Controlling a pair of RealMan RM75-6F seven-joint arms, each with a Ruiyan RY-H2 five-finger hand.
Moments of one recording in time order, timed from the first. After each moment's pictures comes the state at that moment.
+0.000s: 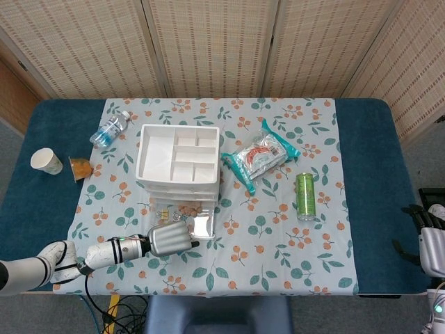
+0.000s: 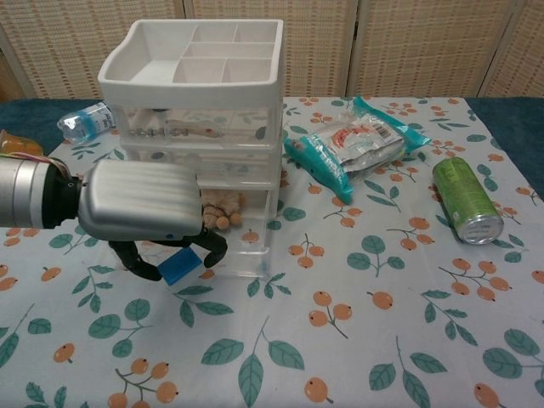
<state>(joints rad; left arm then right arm) -1.04 -1.44 0.23 -1.25 1.95 1.04 0.04 0.02 -1.16 0.11 -1.55 -1.34 1.45 -0.02</state>
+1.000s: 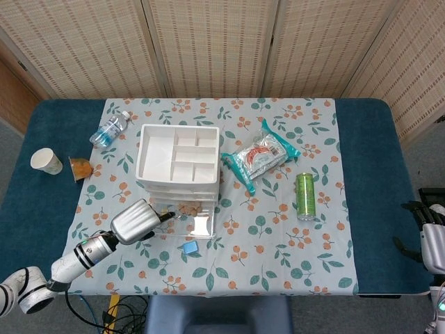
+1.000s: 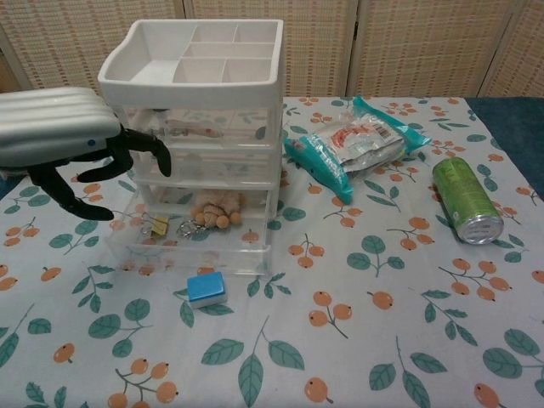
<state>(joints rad) -0.79 -1.27 0.13 -1.46 1.71 1.19 0.14 0.04 -1.12 0.12 -1.59 -1.35 1.44 -0.01</state>
